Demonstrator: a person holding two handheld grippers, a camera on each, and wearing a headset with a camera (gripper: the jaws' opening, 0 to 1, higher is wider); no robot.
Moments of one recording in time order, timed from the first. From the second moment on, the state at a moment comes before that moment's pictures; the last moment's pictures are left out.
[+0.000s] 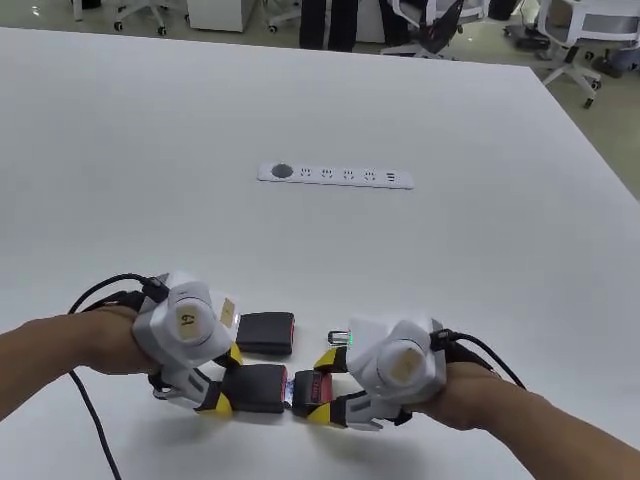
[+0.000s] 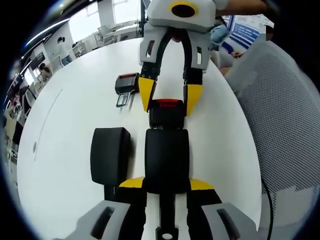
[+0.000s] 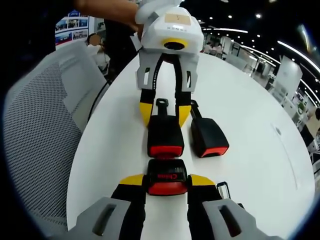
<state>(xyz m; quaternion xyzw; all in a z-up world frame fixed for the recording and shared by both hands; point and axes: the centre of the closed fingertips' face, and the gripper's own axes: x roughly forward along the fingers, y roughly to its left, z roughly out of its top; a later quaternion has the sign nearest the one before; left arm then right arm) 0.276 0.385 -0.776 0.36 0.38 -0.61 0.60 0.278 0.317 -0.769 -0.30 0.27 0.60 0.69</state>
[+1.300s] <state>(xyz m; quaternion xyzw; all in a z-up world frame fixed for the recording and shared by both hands) 0.281 0.391 -0.760 0.35 0.37 -0.59 0.62 0.284 0.300 -0.751 -0.32 0.27 0.59 0.69</state>
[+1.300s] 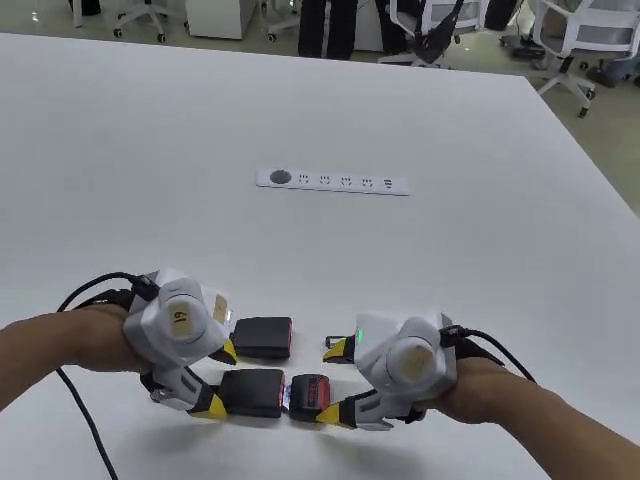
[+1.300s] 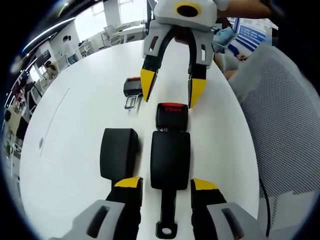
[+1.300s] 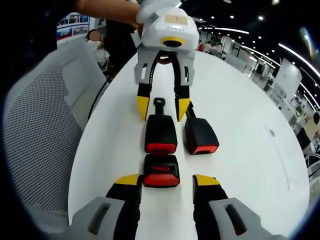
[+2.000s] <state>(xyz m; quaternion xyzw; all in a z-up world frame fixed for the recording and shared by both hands) 0.313 0.394 -0.734 0.33 0.35 -0.56 0.67 0.311 0.268 -0.734 -0.33 0.27 0.57 0.70</state>
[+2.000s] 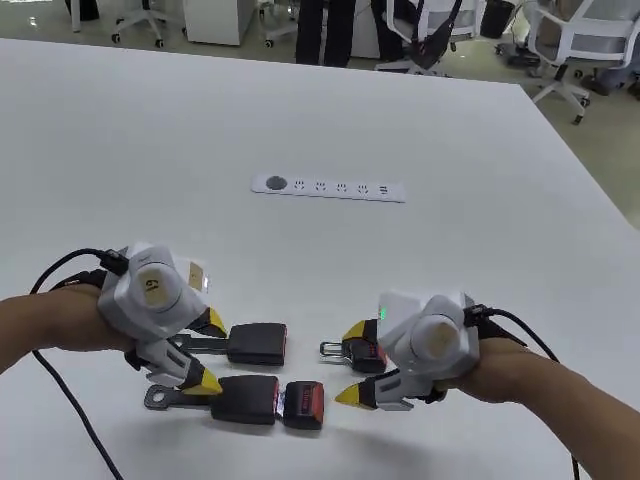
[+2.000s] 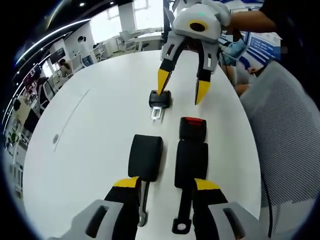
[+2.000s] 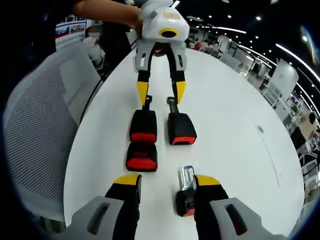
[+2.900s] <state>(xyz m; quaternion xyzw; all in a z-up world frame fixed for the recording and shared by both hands) 0.355 0.388 -0.754 0.34 0.38 -0.56 0.65 0.348 0.232 -0.750 -0.35 0.29 0.56 0.69</state>
